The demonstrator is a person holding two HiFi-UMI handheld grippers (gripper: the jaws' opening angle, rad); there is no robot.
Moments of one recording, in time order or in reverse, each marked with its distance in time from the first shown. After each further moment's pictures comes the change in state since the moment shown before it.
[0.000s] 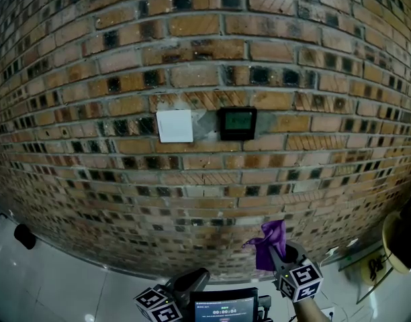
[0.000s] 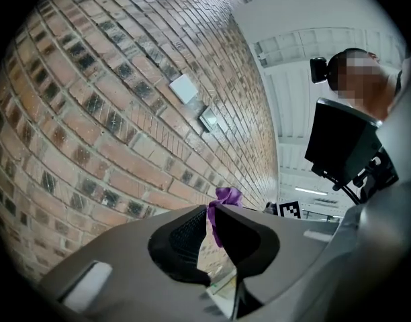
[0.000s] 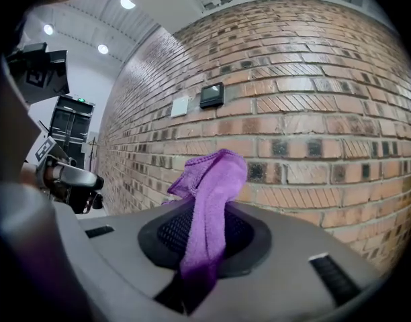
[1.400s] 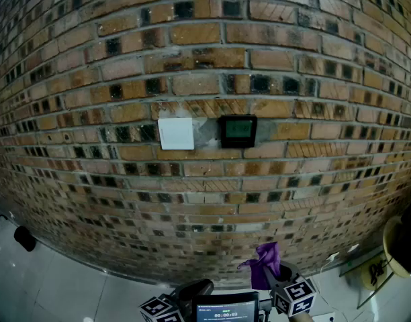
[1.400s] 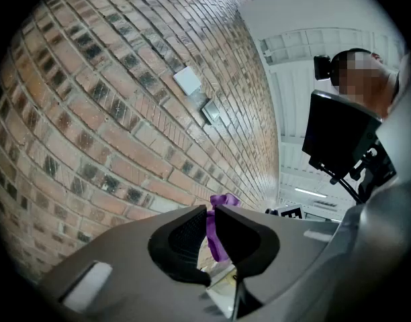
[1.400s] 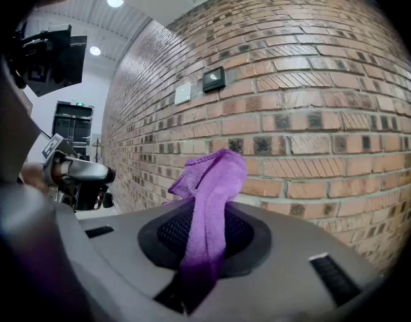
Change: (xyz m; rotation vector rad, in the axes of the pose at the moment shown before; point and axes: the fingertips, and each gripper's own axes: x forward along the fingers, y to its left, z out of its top) left arm -0.001 -0.007 -0.024 -0.051 0.039 0.010; right arm -0.013 0.024 -0.052 0.068 0.097 0.052
